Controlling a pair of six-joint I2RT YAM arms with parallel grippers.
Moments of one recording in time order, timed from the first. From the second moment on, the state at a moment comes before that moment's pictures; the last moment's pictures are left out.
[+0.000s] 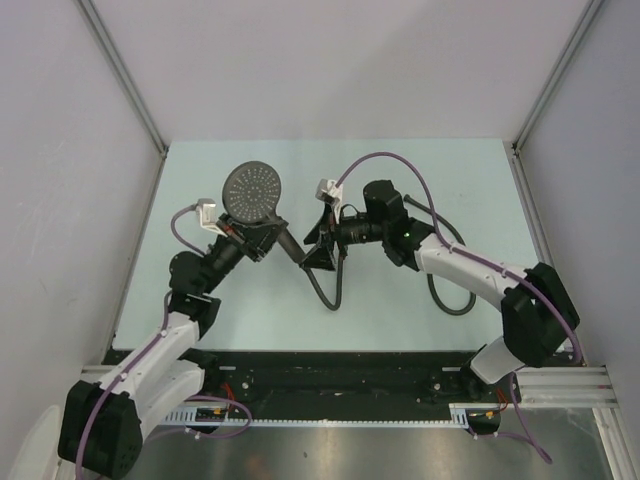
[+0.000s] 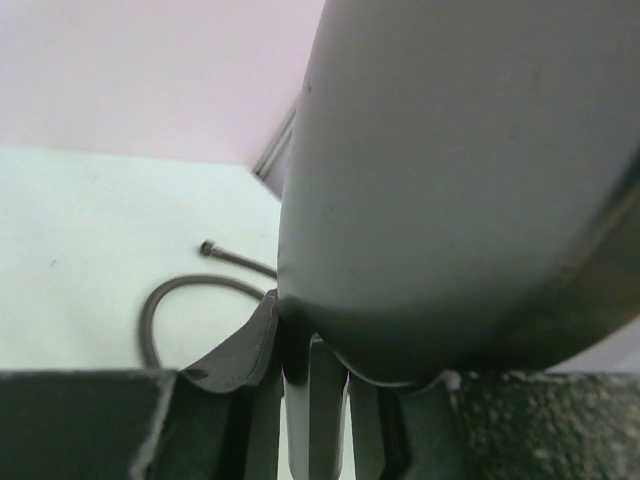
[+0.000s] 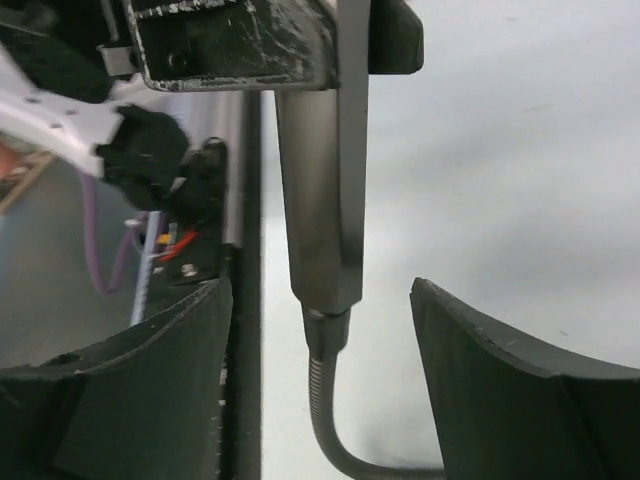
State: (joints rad) left arm -0.31 0.86 0.35 0.89 0.48 -0.77; right arm 0.71 1.57 1.11 0.20 -0.92 0.14
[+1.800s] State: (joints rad) left arm -0.43 0.87 0.33 1.17 0.35 -0.81; right arm 0.64 1.56 1.09 0.32 -1.21 0.22
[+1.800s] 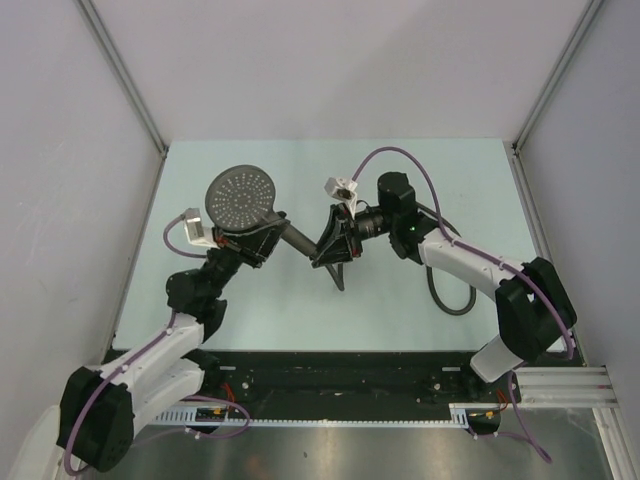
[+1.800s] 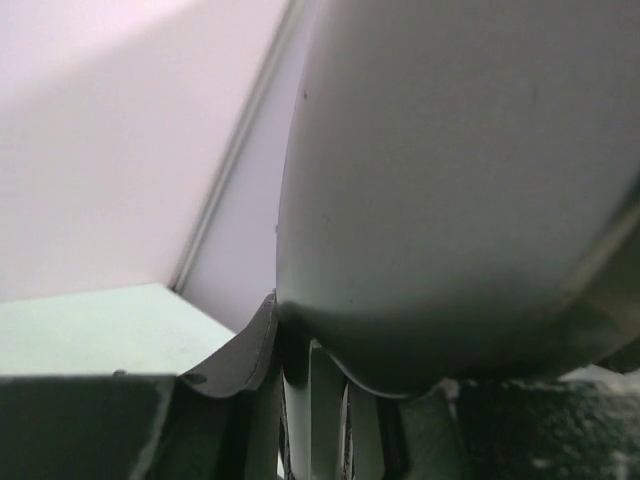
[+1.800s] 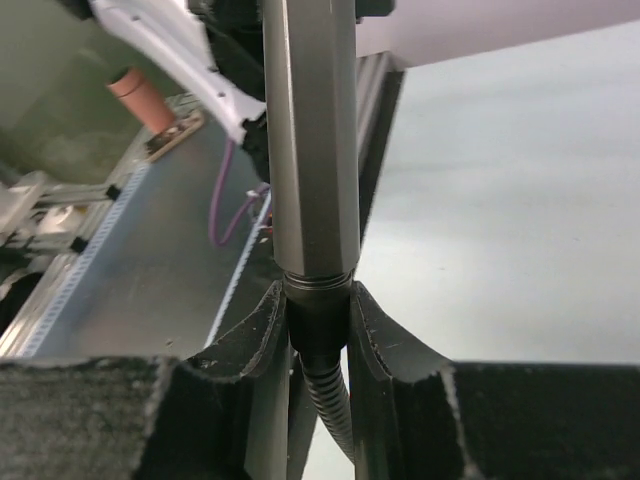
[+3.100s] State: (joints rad) left arm -0.40 0.75 0.61 0.21 -0.10 -0.70; right arm 0.95 1.45 1.08 0.10 -0.12 -0.01
